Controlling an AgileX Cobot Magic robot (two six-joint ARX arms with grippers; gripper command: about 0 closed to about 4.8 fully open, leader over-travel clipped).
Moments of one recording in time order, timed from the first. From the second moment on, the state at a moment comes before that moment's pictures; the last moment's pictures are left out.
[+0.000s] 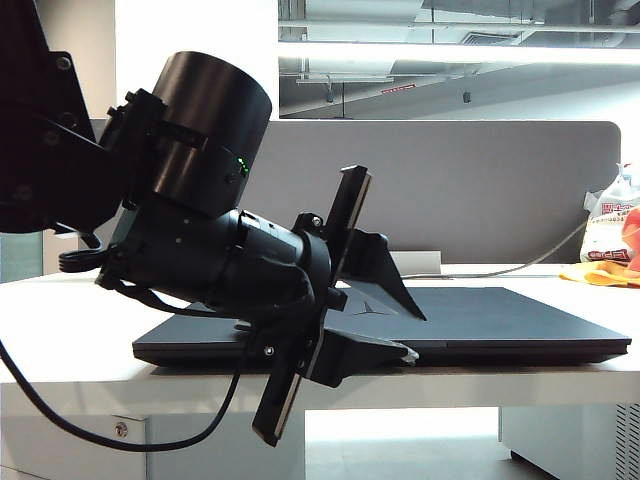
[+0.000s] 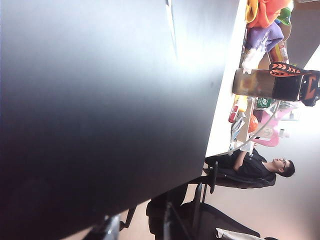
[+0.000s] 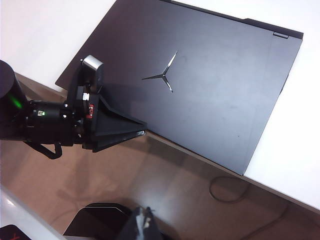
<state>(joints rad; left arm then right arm) -0.86 1.88 0.61 0.89 0.13 -1.47 0.44 0.74 1.05 -1.01 -0.18 0.10</state>
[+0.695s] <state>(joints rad) -0.83 1.88 0.62 0.86 0.16 -1.39 0.44 0.74 1.05 -1.02 -0.18 0.08</state>
